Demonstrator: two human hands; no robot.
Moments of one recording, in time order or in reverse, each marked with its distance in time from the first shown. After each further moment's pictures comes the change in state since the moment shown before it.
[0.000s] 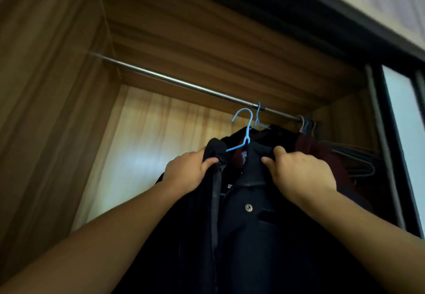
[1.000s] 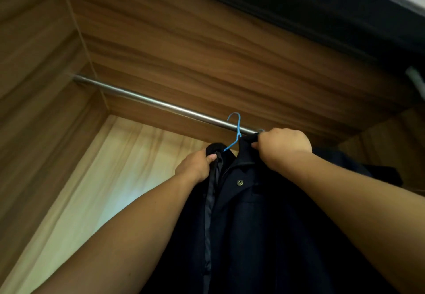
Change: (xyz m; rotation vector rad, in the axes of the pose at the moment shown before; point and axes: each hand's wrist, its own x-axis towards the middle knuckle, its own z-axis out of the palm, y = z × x) left_hand 0.211 -0.010 0.072 -0.199 0.089 -0.247; right_hand 0.208 0.027 0.079 -0.136 0.077 -0.104
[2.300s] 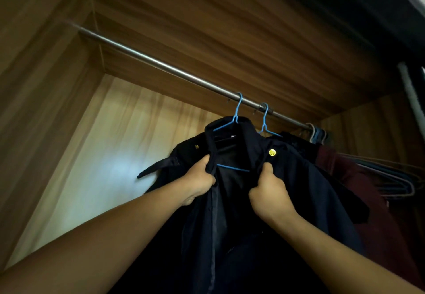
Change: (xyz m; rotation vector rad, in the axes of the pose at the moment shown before) left_hand -0.139 -0.039 -0.005 -0.679 -0.442 -0.100; right_hand -0.159 -0.104 0.010 0.848 -0.240 0.473
